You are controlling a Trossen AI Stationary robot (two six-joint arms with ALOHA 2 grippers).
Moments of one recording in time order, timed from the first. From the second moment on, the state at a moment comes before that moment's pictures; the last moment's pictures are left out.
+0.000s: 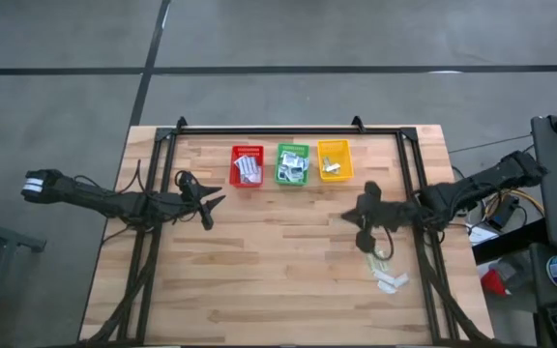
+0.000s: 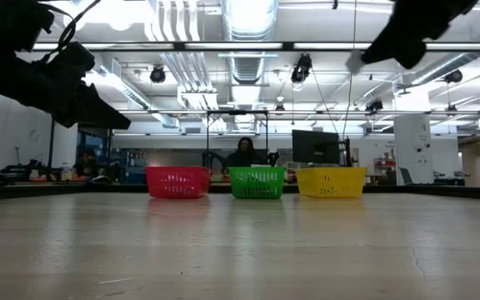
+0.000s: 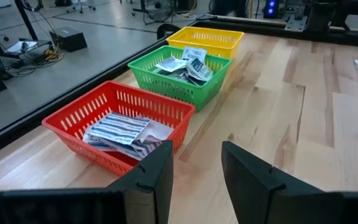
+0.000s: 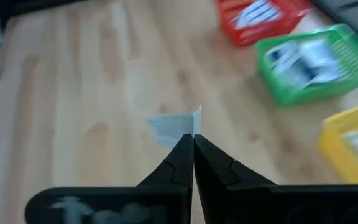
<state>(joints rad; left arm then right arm) -0.12 0.61 0.11 0.18 -0.60 -0.20 0.35 0.99 0.74 -0.46 0.42 0.50</state>
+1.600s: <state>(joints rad) -0.12 0.61 0.11 0.19 -0.60 -0.19 -0.62 1.72 1.26 -0.84 0.04 -0.23</state>
